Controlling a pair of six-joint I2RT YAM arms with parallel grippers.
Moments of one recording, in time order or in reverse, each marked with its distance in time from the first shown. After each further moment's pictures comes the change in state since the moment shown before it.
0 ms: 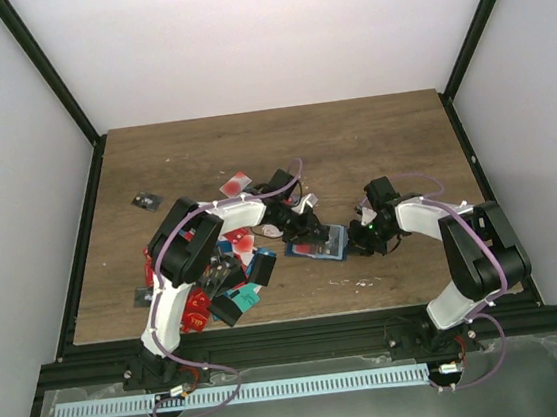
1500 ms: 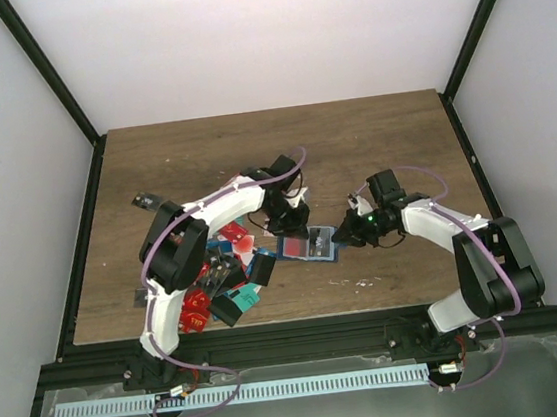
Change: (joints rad) left arm -0.013 -0.091 0.199 -0.523 -0.303 0.229; right arm 0.001 -0.115 0.003 0.072 -0.175 0.048
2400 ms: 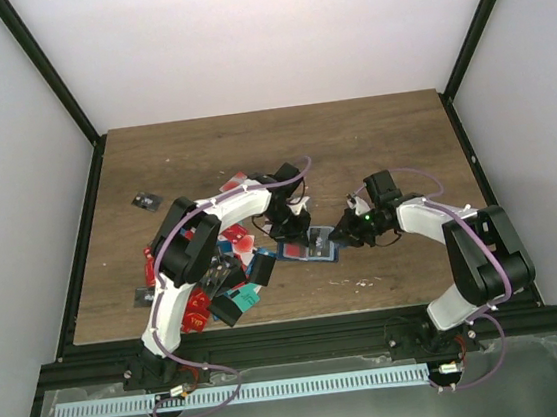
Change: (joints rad) left arm 0.000 0.101 0.003 0.016 0.010 0.040; right arm 0.001 0.080 0.000 0.096 -0.014 0.064
